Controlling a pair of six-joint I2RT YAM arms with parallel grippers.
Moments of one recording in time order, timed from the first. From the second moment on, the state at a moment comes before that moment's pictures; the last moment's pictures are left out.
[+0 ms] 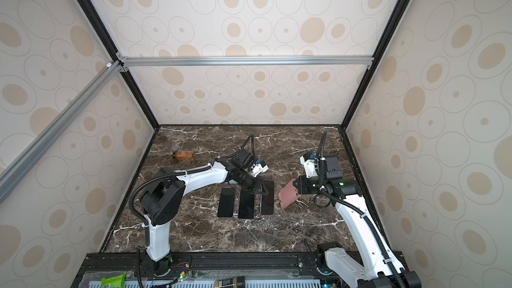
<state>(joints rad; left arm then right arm) -0.75 1.97 1.38 -0.47 0.71 -0.47 0.13 1.00 0.92 -0.86 -0.40 0.14</state>
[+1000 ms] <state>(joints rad) -0.76 2.03 1.40 -0.45 0.71 -0.55 0.13 1.03 0.80 -0.73 -0.44 0.15</state>
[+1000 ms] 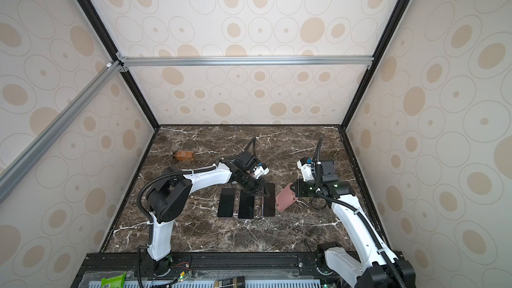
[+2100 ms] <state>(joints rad) -0.76 2.05 1.32 -0.40 0.71 -0.60 0.13 1.03 0.77 -0.70 -0.40 0.16</state>
